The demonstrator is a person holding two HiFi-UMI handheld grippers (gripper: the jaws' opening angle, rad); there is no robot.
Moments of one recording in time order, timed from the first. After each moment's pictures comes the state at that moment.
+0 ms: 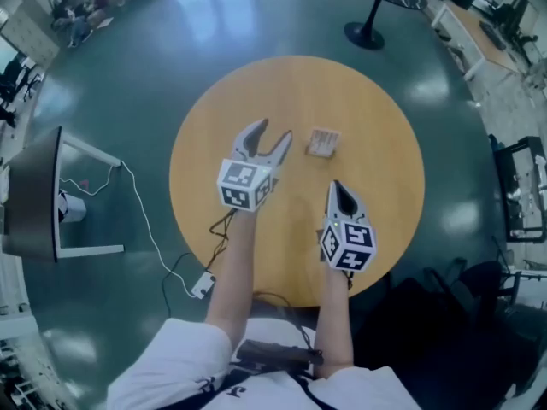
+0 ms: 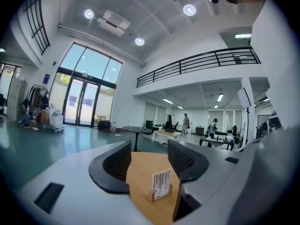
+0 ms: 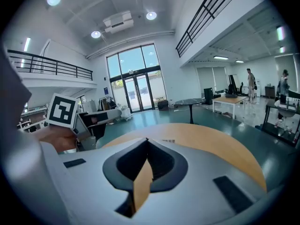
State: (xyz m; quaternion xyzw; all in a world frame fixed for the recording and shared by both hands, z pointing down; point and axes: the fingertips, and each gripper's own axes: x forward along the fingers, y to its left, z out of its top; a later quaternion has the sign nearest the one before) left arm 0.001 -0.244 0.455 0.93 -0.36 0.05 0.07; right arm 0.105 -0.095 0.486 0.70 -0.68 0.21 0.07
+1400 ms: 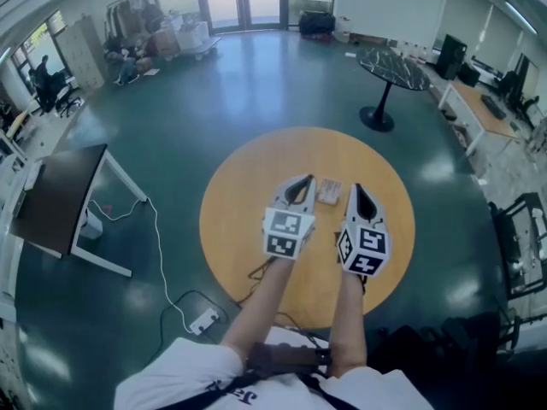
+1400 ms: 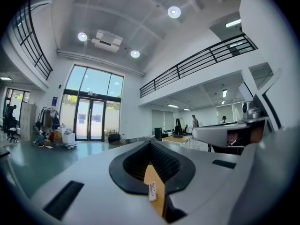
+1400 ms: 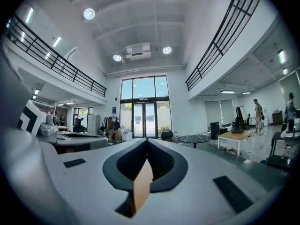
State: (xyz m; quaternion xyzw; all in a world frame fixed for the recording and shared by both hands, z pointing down) left arm 0.020 -0.134 0.335 0.90 -0.43 0.02 0.00; right arm 0.118 -0.088 0.318 0.70 -0.71 0.02 0.00
